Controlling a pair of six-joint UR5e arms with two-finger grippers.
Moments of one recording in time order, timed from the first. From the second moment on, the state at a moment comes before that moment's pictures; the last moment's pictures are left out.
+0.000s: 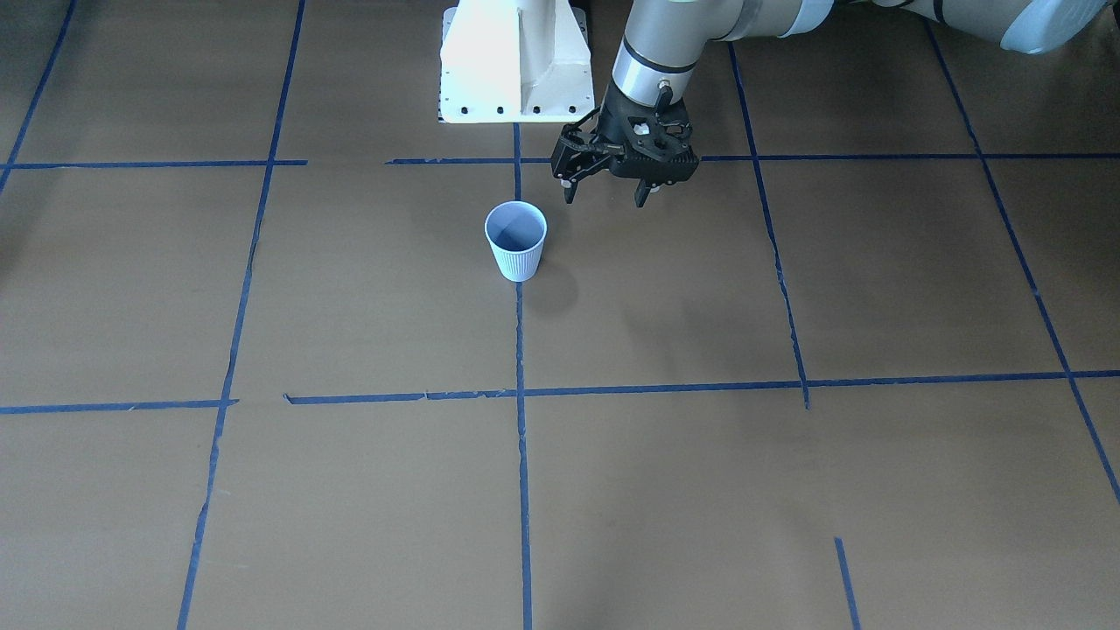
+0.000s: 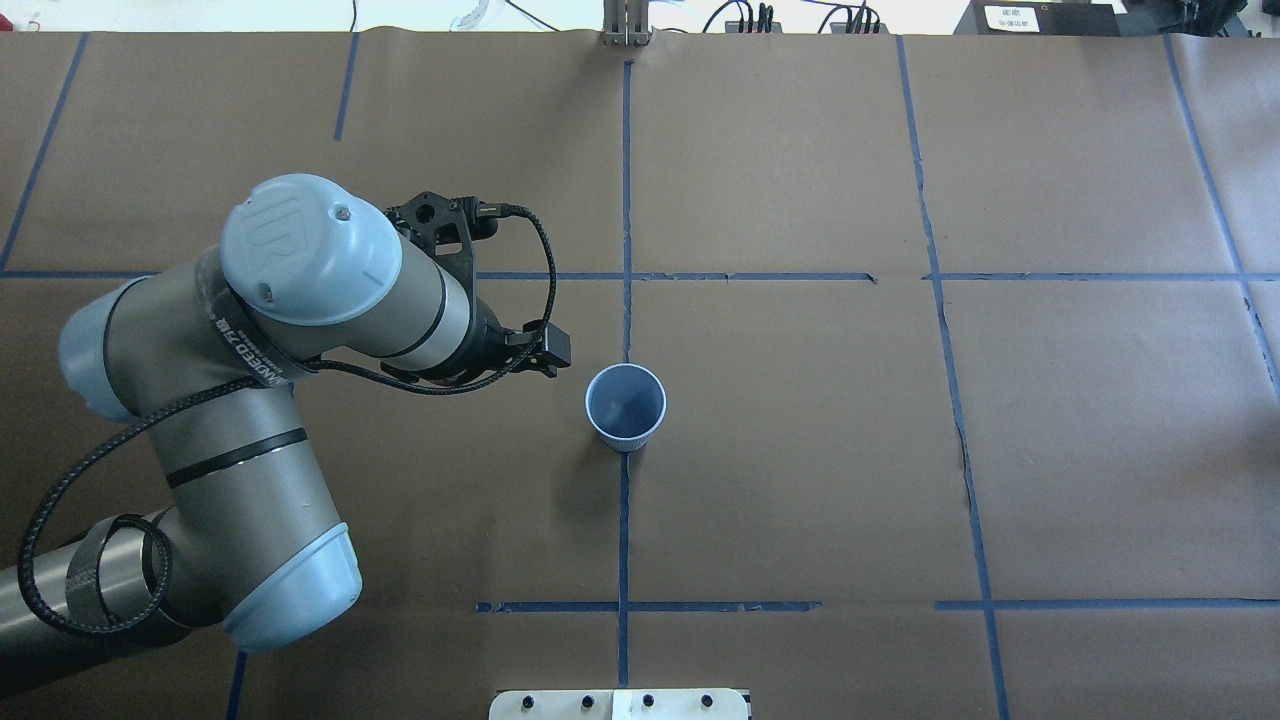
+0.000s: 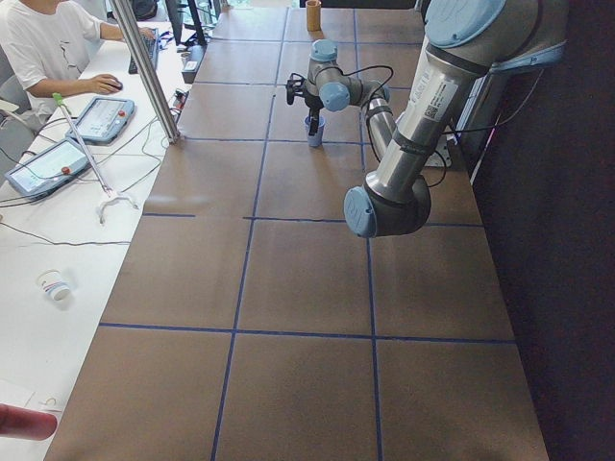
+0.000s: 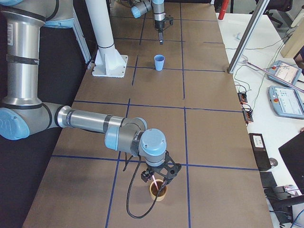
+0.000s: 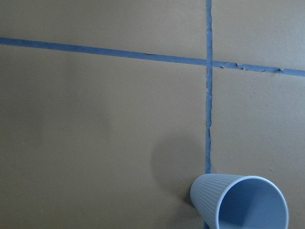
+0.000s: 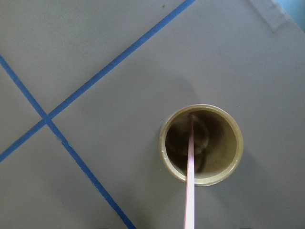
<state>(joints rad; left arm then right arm) -0.55 -2.15 -1.95 -1.56 -1.88 -1.30 1.74 -1.71 1.63 -1.59 2.35 0.50</state>
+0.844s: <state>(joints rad) -0.55 -2.13 -1.98 -1.56 -1.88 -1.29 1.68 -1.71 1.57 -1.58 2.34 0.50</state>
